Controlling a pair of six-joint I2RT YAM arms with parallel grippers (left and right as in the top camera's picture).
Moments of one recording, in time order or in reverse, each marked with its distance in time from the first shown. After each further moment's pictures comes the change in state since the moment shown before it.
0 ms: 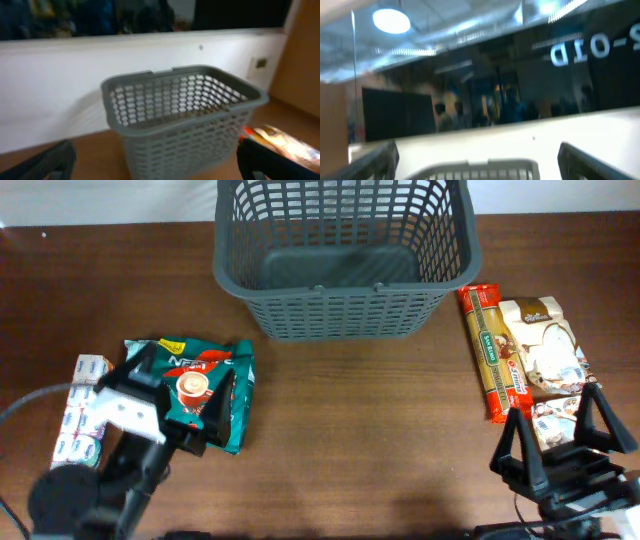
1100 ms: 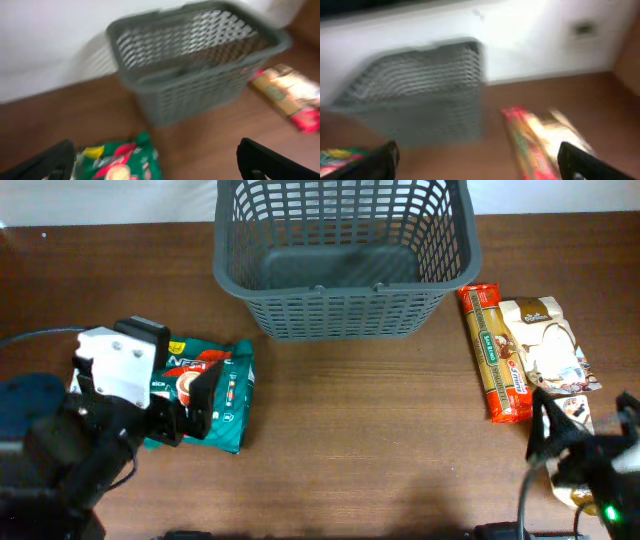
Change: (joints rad) left arm -0.001 0.389 0.622 -0.675 -0.073 0.164; right arm 0.000 0.576 0.929 -1.224 0.199 -0.094
